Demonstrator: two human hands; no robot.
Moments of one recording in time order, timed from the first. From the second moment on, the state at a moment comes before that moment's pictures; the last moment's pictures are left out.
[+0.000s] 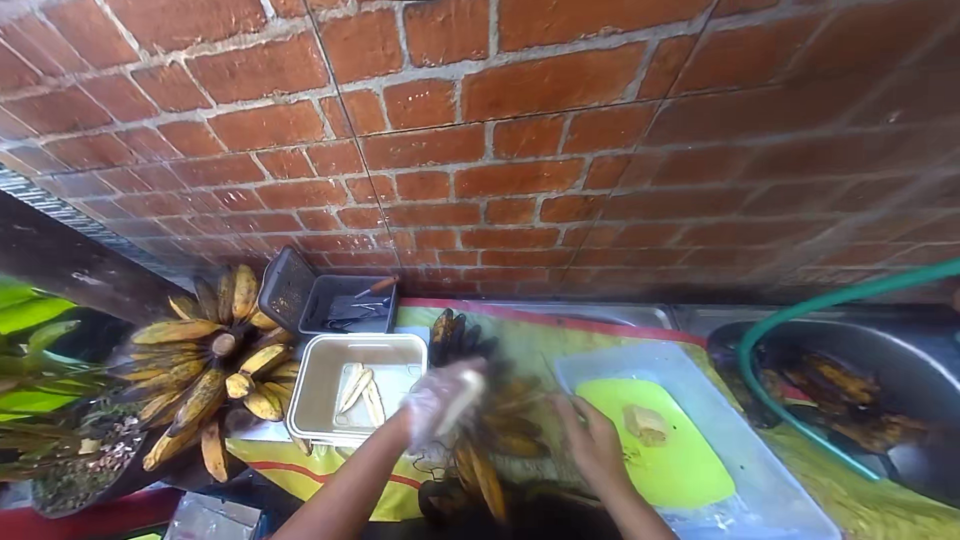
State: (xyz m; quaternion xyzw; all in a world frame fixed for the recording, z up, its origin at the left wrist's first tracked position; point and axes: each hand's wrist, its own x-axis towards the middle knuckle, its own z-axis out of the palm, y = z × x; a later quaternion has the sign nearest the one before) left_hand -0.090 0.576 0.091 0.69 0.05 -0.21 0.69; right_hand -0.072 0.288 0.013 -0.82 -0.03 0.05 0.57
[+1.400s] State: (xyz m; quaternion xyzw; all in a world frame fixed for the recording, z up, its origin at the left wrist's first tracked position) left_hand -0.188 0.792 0.109 0.07 0.21 0.09 0.97; right_hand -0.189 0.641 0.062 -0.76 -0.30 0.21 0.54
